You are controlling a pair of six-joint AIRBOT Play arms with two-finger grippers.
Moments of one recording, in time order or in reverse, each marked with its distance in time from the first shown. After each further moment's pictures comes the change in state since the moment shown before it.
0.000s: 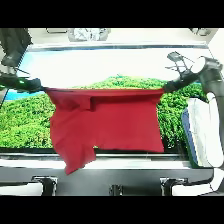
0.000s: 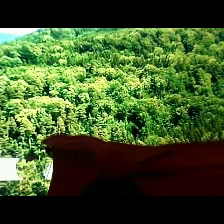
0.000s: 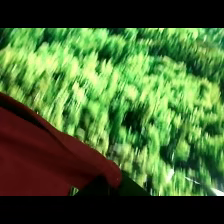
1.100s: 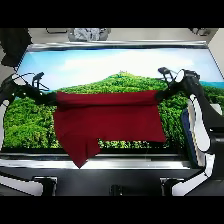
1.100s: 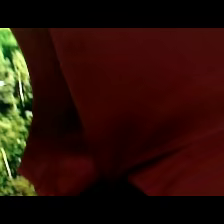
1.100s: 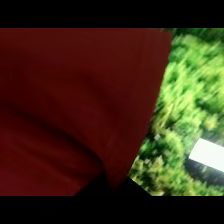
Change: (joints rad) left arm -0.050 -0.175 -0.046 0.019 -0.120 -0.032; right arm 0.021 -0.180 -0.031 0.000 0.028 0.021
